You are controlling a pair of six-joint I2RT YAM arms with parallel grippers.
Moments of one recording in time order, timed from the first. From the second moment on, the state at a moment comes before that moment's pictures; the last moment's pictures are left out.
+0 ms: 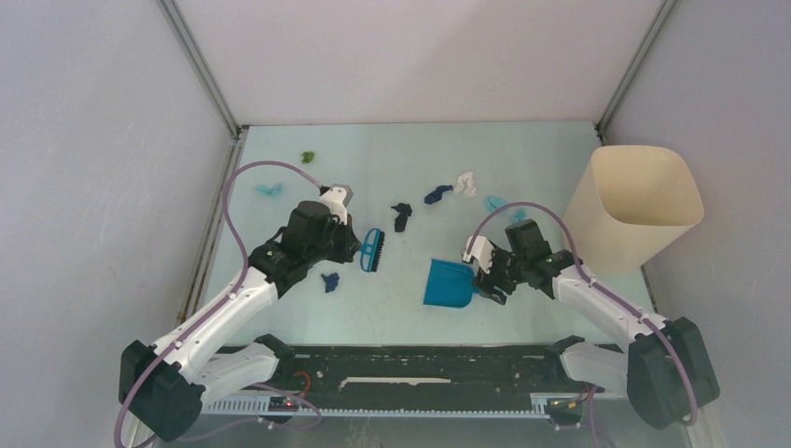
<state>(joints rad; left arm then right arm) -0.54 1.00 0.76 -0.39 0.04 -0.31 0.39 1.13 0.58 -0.45 -0.44 -0.75</state>
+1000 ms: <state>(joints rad) -0.53 1.02 0.76 -0.38 0.06 -0.31 0.39 1.30 0.59 -0.48 -0.43 -0.88</state>
